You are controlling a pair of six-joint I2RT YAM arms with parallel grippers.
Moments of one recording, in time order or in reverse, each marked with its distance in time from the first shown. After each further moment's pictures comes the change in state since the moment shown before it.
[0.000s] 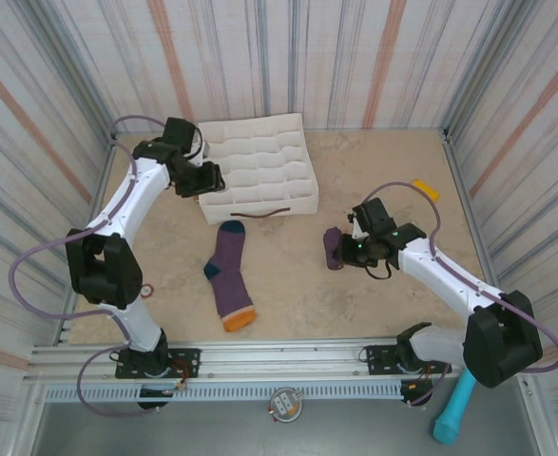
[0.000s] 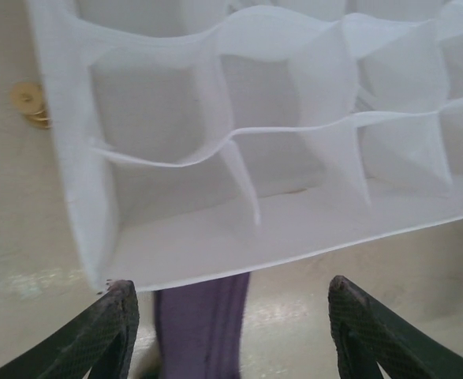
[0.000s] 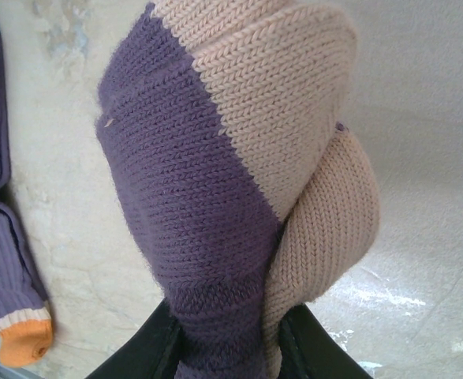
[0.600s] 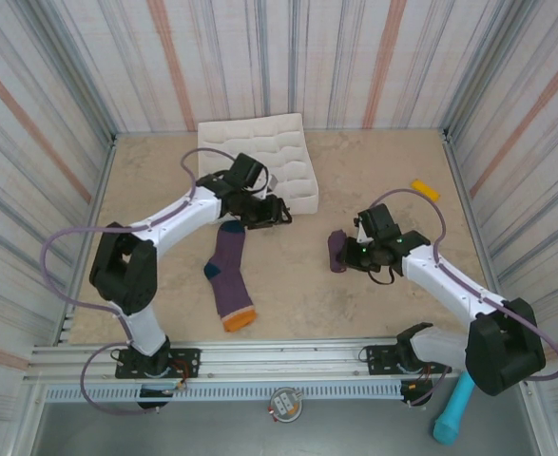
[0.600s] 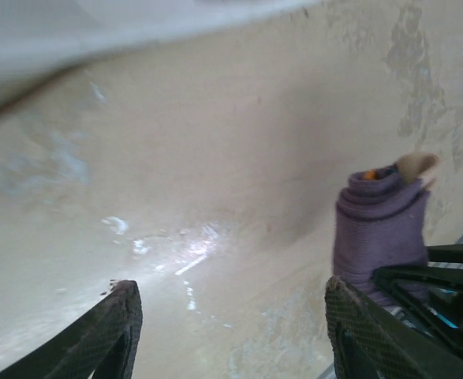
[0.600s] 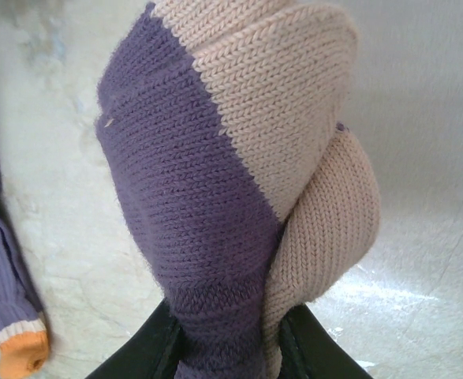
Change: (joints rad) left arm -0.360 0.019 -0.216 0.328 0.215 -0.251; right arm -0.027 -0.045 -0.057 0.037 0.001 0.033
